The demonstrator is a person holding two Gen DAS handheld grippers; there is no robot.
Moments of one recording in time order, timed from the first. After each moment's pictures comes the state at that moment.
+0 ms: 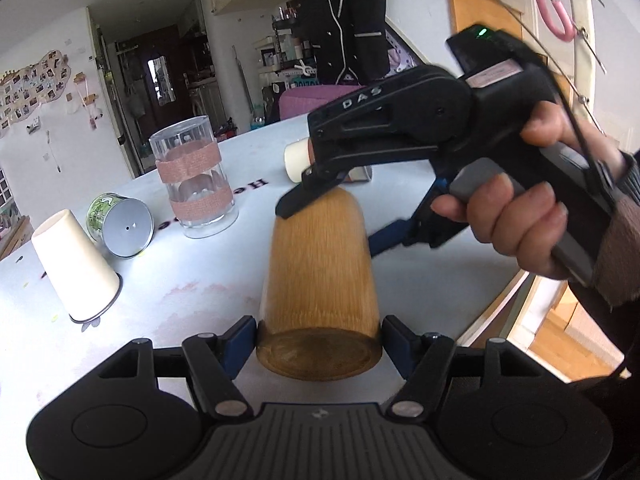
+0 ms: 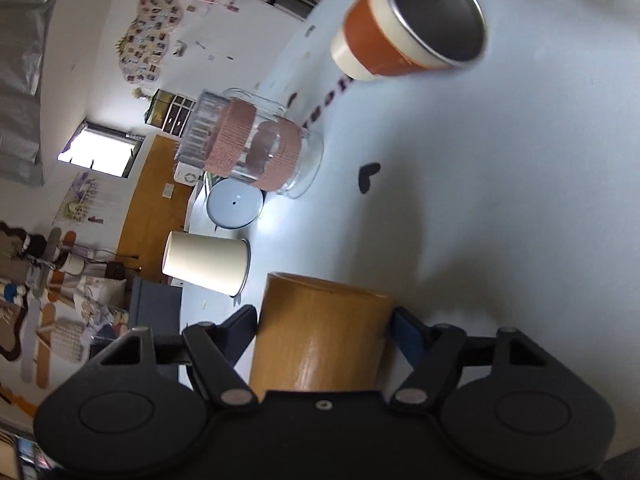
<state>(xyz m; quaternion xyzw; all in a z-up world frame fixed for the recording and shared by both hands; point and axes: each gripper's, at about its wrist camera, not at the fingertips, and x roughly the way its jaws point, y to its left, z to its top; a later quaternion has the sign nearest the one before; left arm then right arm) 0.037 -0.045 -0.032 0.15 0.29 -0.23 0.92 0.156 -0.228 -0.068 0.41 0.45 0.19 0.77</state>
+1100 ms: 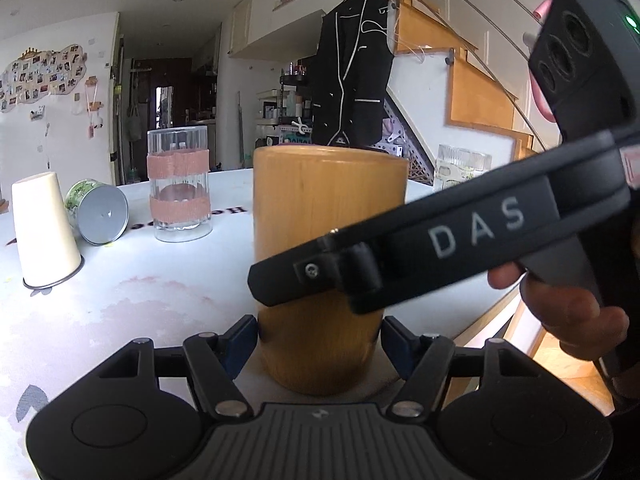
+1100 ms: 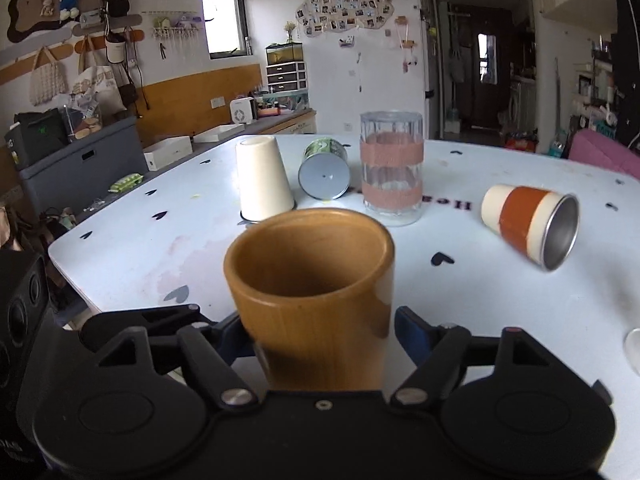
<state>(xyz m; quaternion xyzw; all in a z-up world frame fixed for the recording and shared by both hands) 0.029 -0.031 -0.069 0.03 0.21 -0.27 0.94 0.050 -0.166 -0.007 -0.01 0.28 0.26 0.92</state>
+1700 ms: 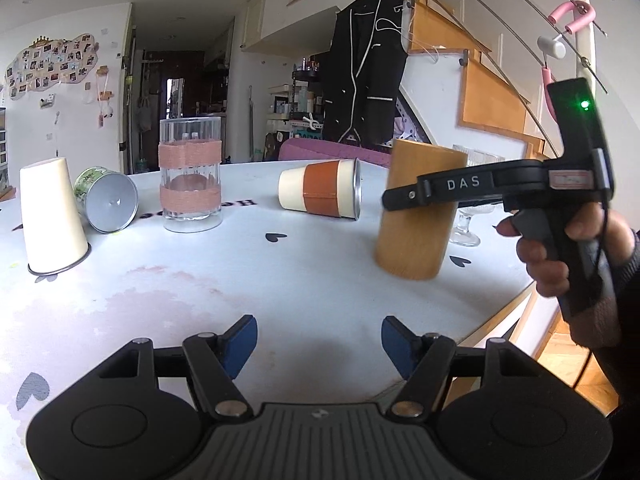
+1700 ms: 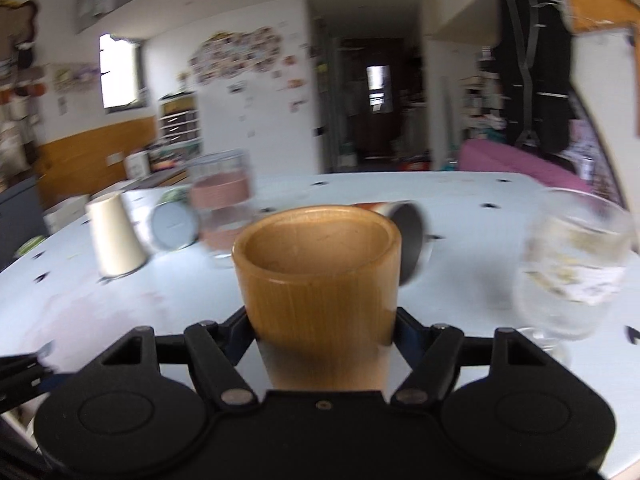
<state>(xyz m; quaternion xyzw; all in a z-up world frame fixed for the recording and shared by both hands) 0.028 -0.029 -0.073 0.02 0.22 -0.26 0.94 0.081 -0.253 -0.023 0.03 0.22 0.09 0.97</state>
